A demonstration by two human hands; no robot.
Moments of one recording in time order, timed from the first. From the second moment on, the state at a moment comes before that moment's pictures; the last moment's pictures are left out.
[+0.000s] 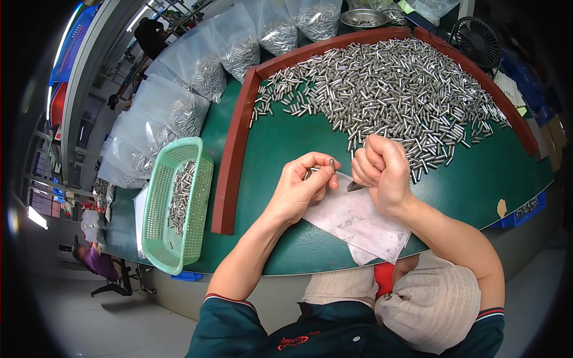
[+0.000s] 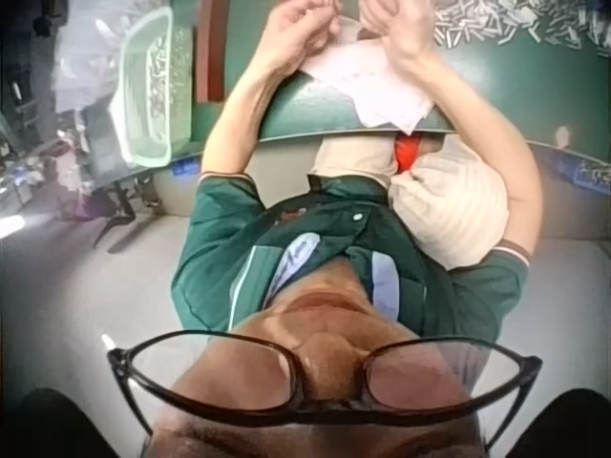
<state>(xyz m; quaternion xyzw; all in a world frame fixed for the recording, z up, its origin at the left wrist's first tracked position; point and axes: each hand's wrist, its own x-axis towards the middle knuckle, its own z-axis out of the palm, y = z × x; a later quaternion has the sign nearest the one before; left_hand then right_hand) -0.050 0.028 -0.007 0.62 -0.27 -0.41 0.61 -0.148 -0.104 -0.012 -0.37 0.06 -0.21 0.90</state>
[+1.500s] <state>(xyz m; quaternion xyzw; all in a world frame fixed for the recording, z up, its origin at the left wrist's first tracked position) 0.009 0.208 0.102 0.94 -0.15 0.26 0.15 -0.145 -0.096 -0.009 -0.37 0.08 -0.23 0.90</state>
